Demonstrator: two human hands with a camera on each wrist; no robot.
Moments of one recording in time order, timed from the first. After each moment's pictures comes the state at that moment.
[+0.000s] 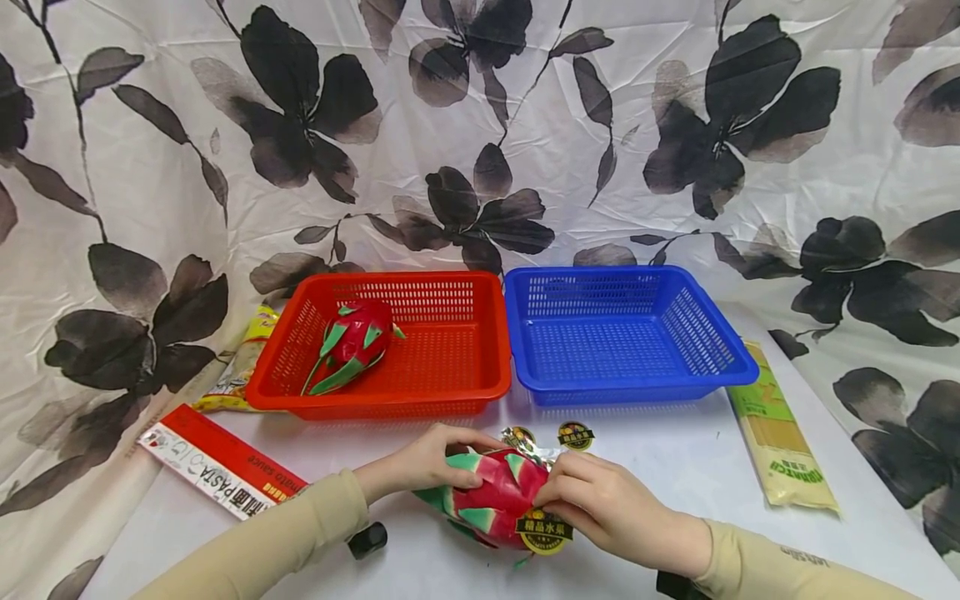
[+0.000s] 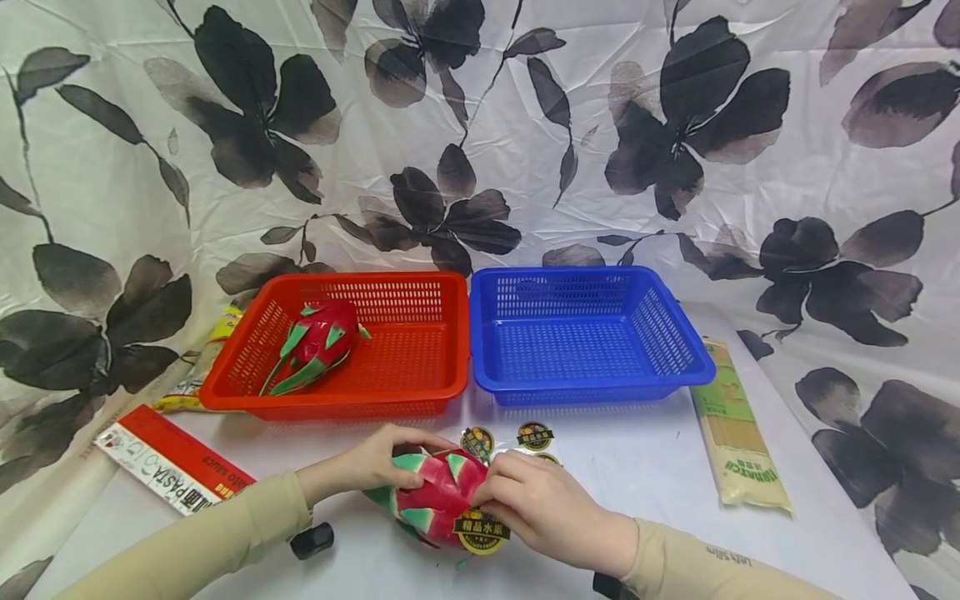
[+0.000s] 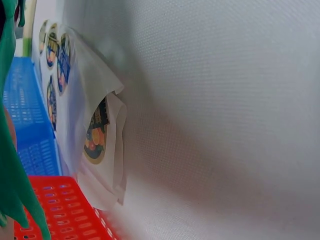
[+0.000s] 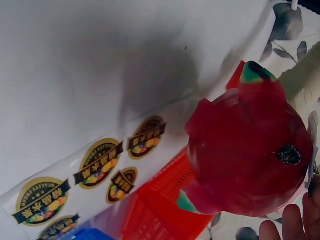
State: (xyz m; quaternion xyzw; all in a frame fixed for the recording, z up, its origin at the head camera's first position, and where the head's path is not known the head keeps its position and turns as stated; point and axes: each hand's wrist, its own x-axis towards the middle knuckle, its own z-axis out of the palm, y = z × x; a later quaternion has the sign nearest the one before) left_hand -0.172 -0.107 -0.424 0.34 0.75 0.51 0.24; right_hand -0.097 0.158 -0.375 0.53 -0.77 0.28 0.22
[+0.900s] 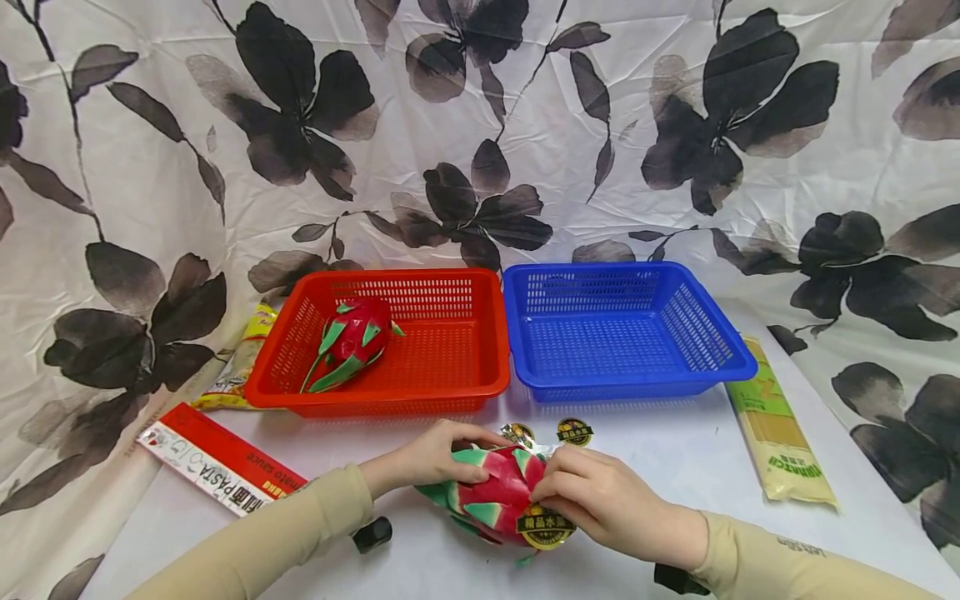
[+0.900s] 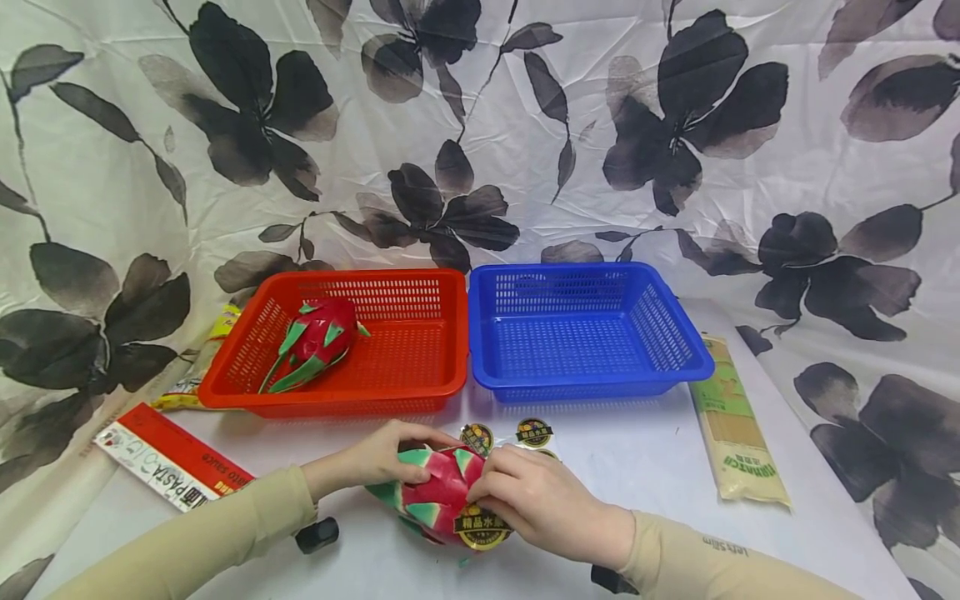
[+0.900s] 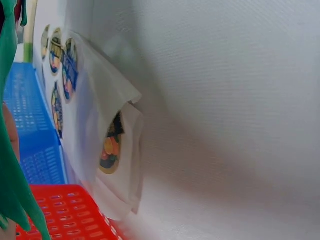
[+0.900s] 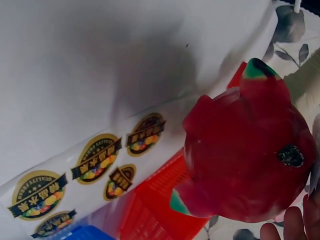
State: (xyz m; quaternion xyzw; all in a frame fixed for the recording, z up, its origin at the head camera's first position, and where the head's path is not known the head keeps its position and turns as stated) left_hand -0.172 -0.099 -0.420 0.33 0.78 0.47 0.24; right_hand -0.100 0.157 -0.372 0.54 -0.76 0.28 0.22
